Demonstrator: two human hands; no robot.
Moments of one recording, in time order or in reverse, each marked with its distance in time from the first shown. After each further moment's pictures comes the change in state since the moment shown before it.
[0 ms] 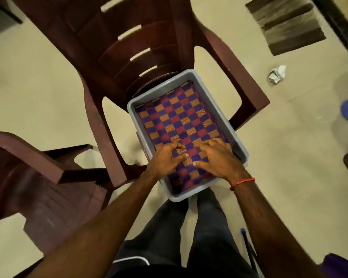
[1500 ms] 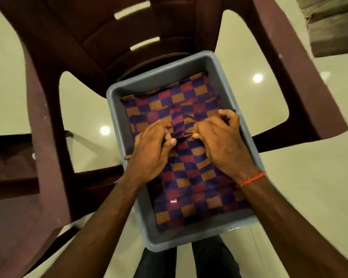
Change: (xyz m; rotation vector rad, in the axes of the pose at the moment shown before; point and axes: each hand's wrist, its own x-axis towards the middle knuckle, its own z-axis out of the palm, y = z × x) left_hand 0.111 -0.068 0.019 0.147 0.376 0.128; right_hand 0.166 0.072 0.040 -0.161 0.576 -0.499
